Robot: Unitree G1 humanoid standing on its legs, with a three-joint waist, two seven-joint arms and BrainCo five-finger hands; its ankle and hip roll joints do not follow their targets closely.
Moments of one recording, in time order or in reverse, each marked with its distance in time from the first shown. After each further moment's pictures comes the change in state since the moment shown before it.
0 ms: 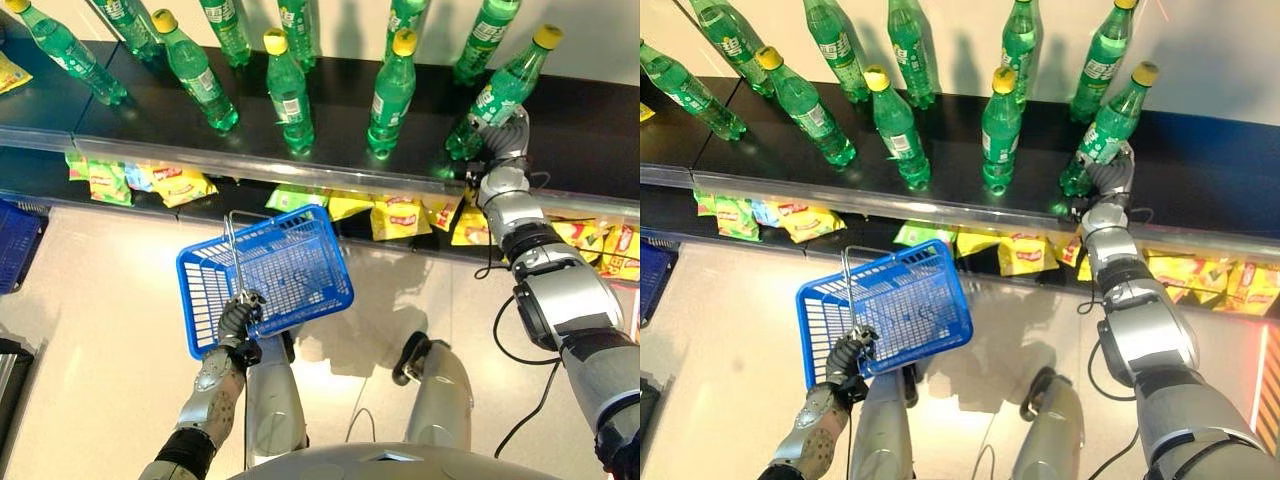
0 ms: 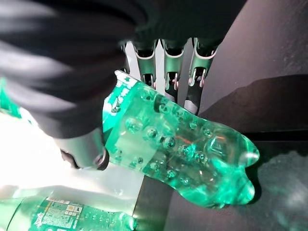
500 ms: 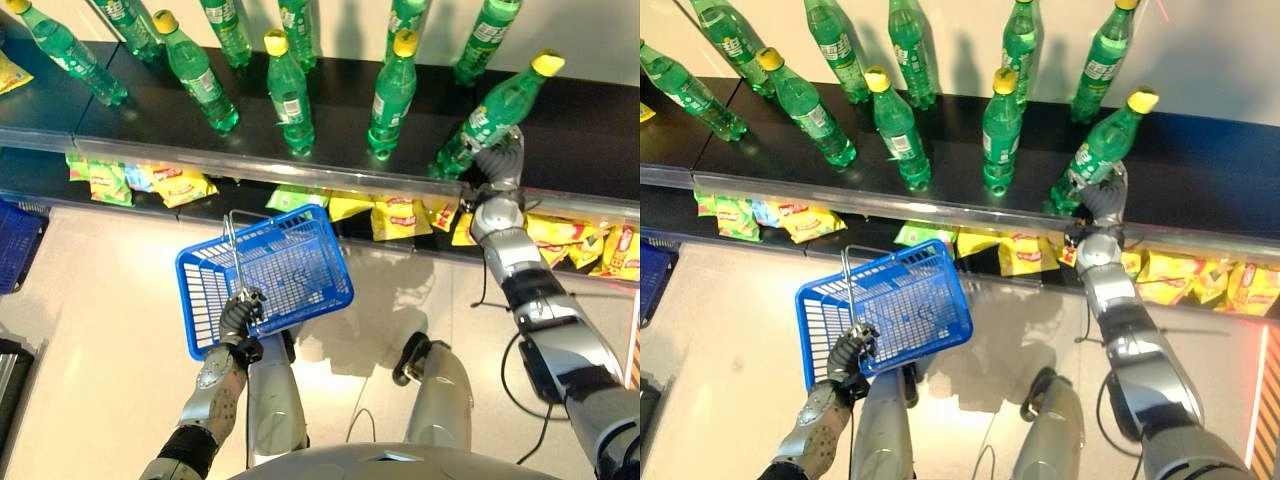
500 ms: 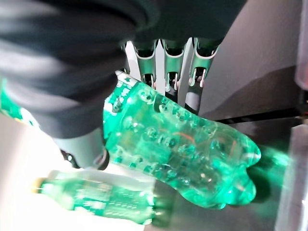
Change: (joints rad) left arm -0.010 -0.016 0.009 0.001 0.002 0.000 0.010; right arm 0.390 0.014 -0.085 -0.554 -0.098 0.002 -0.054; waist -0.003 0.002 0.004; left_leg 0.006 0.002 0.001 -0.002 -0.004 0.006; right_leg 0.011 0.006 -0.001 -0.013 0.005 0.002
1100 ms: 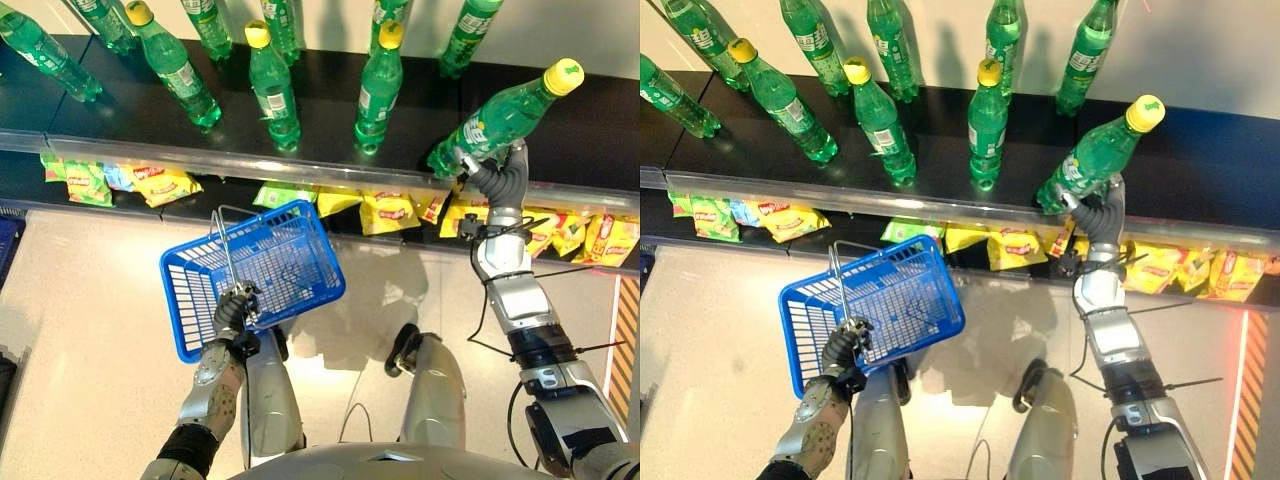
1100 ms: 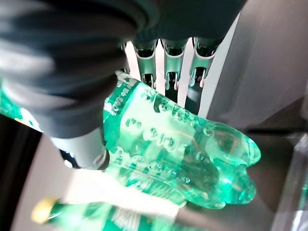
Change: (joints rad) left arm 0.012 -0.012 0.050 -0.062 0.001 -0.004 0.019; right arm 0.270 0.053 -0.041 -0.475 -0.140 -0.038 0.083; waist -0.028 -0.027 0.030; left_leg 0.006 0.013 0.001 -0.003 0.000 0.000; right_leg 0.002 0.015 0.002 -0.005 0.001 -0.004
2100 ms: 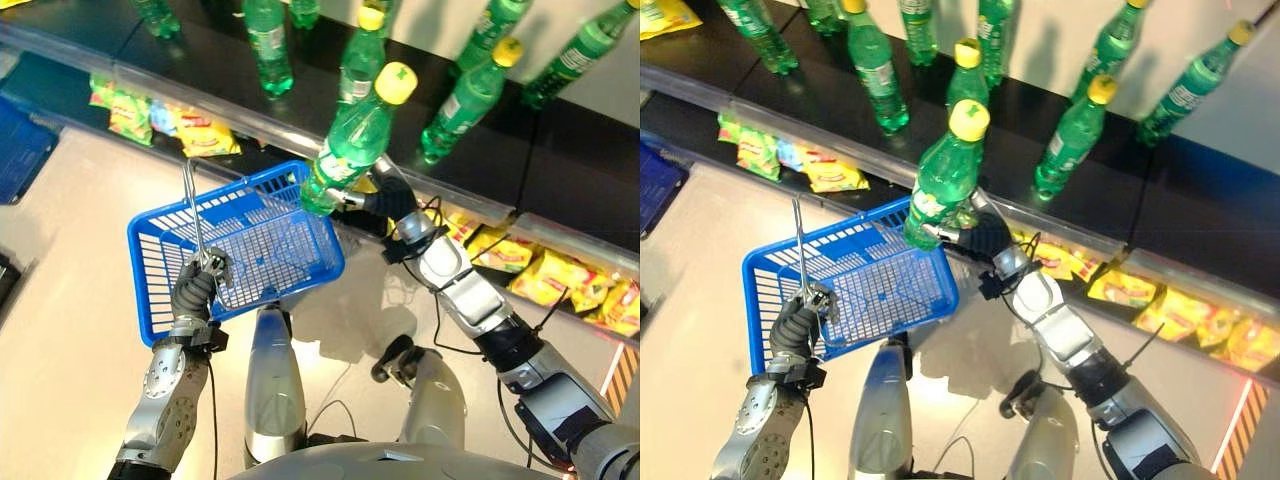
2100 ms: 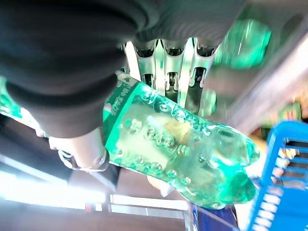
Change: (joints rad) left arm 0.219 0.161 0.111 -0.577 -0.005 0.022 -0.052; right arm -0.180 0.038 0.448 -0.028 0.155 0.031 0.336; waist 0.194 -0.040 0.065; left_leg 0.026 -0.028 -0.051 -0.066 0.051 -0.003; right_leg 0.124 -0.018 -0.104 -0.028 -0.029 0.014
